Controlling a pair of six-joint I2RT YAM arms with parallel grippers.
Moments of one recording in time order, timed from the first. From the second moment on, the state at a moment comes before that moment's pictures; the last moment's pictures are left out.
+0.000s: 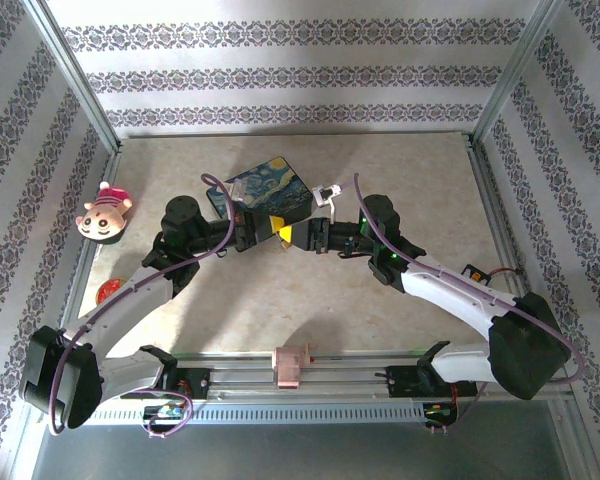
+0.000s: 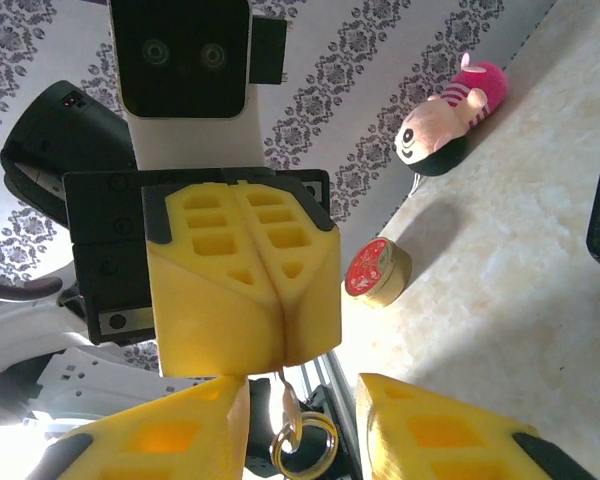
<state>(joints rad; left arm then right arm) -0.40 1.15 0.72 0.39 0.85 -0.90 0.63 1.30 0.79 0.43 -0.78 0.87</state>
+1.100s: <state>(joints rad) -0.37 1.15 0.69 0.52 0.91 -1.00 0.61 1.20 0.73 0.50 -0.77 0.87</state>
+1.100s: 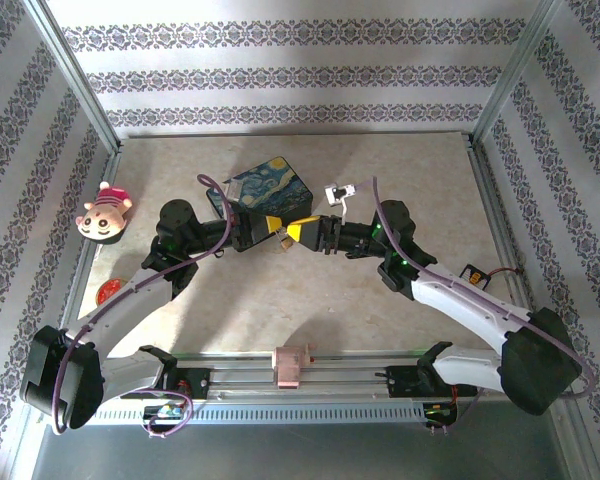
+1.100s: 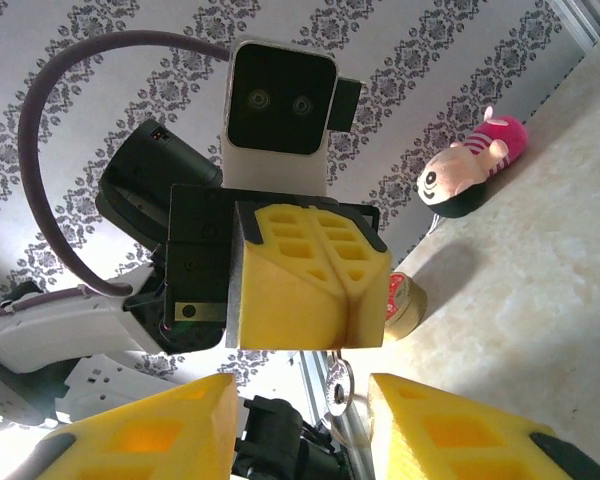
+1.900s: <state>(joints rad) -0.35 1.20 0.66 0.71 0.95 -1.14 0.63 1.26 0.74 0.55 -0.78 0.88</state>
